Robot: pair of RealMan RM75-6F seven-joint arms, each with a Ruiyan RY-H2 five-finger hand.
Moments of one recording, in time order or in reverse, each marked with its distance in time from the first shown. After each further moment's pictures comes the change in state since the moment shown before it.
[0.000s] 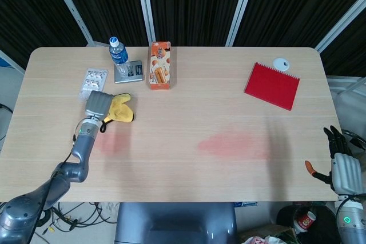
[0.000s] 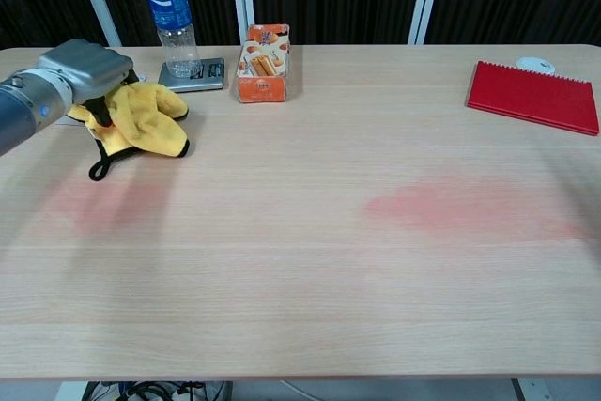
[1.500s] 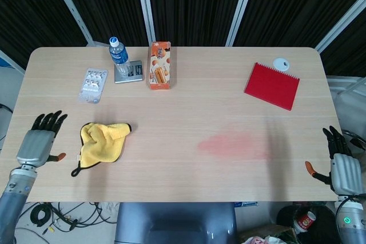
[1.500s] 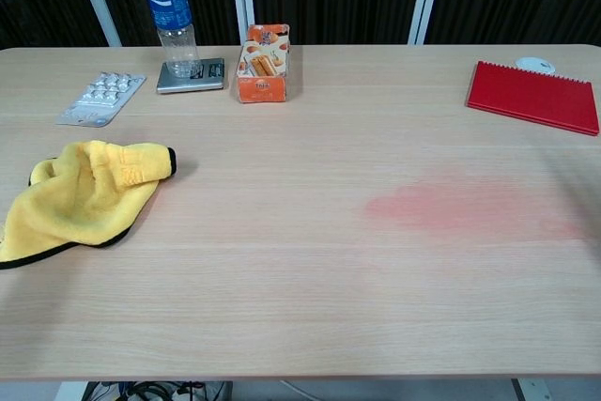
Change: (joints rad) left arm 0.483 0.706 0.233 -1.049 0.090 0.467 -0.157; right arm 0.001 0.001 -0.008 0.012 -0.015 0.003 -0.023
